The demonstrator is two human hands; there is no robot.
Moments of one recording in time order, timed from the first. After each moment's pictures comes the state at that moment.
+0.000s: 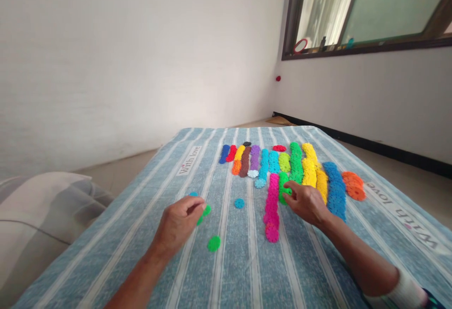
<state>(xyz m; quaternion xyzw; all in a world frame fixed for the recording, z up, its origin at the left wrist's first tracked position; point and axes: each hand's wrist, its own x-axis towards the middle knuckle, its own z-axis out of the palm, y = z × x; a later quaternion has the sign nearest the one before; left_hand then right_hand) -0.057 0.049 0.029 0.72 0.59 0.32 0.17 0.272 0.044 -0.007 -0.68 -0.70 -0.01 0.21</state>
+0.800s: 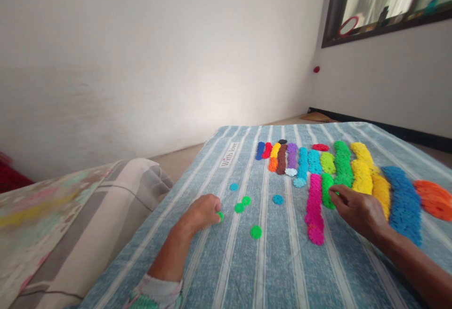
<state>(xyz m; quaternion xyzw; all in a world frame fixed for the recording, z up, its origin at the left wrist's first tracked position) -0.112 0.040 0.045 0.70 0.68 0.04 0.19 0.275 0.037 -0.033 -0.66 -0.69 -0.10 0.28</state>
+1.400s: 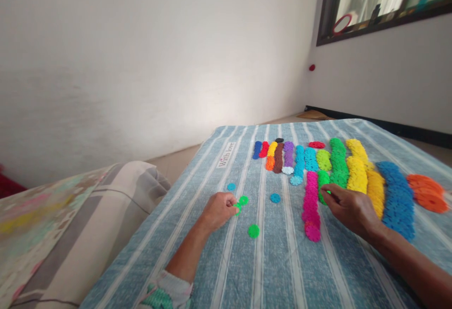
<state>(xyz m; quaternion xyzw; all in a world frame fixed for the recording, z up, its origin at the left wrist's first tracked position) -0.081 0.054 0.010 0.71 0.62 0.19 0.27 0.266 0.034 -0.027 -0.62 -0.71 -0.06 0.31</state>
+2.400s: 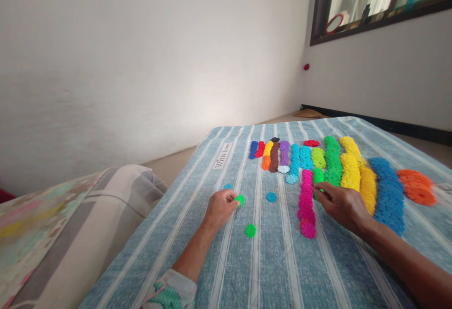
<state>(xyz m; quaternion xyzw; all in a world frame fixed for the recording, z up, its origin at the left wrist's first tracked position) -0.065 0.061 -0.002 0.69 0.61 0.30 0.24 0.264 0.034 -0.027 -0.62 -0.73 -0.05 0.30</state>
